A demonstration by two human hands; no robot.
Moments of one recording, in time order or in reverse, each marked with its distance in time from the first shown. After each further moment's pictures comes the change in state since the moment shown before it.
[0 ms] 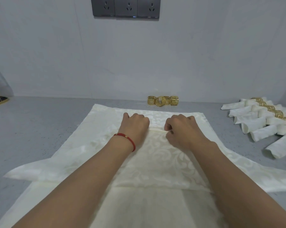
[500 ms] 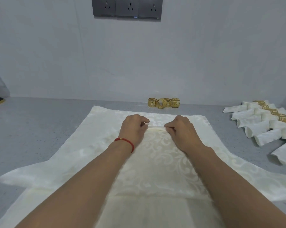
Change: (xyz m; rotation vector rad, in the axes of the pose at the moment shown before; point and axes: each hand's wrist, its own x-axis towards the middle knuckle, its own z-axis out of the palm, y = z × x) left_hand 0.013 -0.017 0.033 -0.676 0.171 -0.195; right_hand 0.016 0.010 0.027 0.198 0.135 0.071
